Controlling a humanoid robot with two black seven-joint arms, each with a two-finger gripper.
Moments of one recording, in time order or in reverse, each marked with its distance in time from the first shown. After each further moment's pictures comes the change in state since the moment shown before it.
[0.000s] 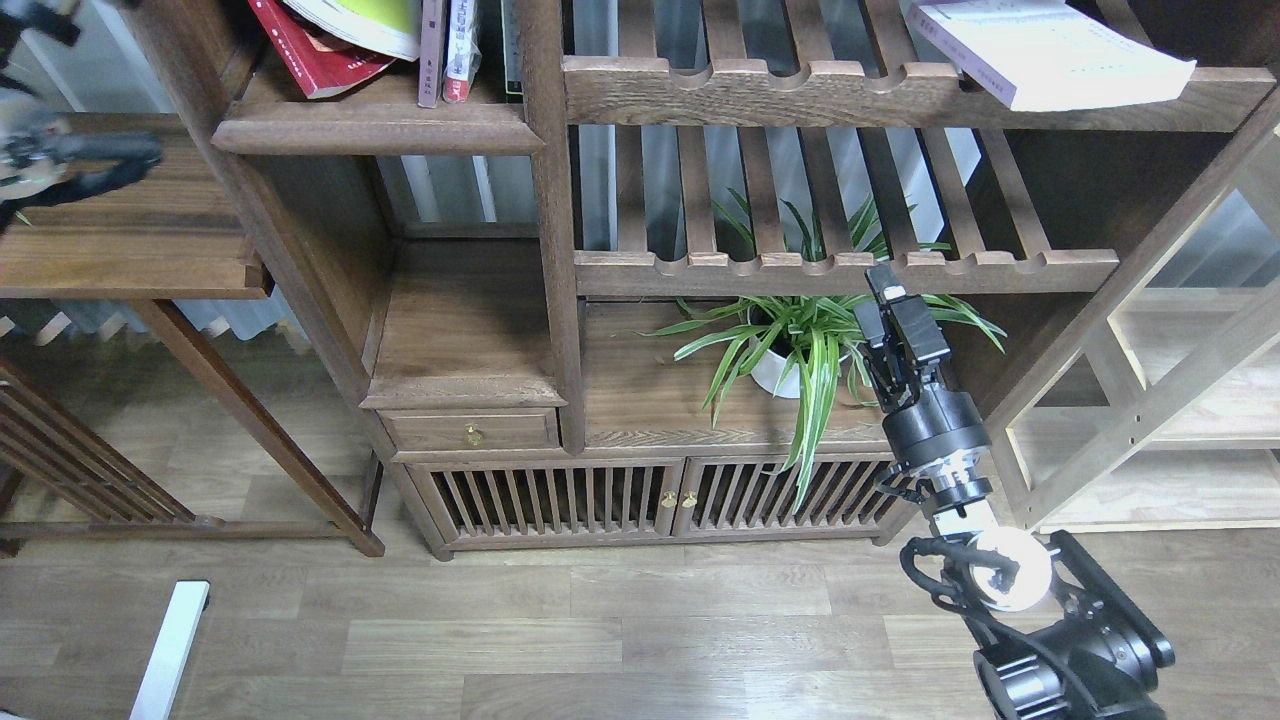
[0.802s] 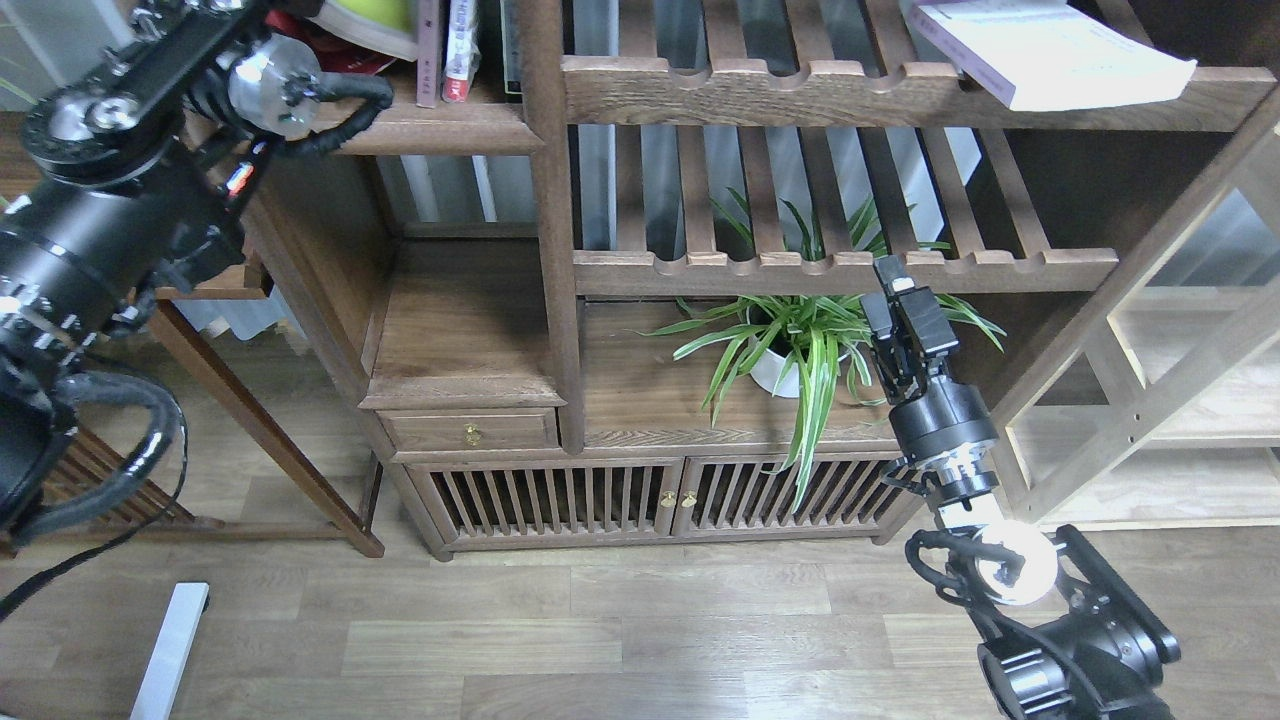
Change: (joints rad) left arm -0.246 -0.446 0.037 0.472 0.093 0.210 0.079; right arm 0.008 -0.004 0.017 0.005 0.006 0.000 0.001
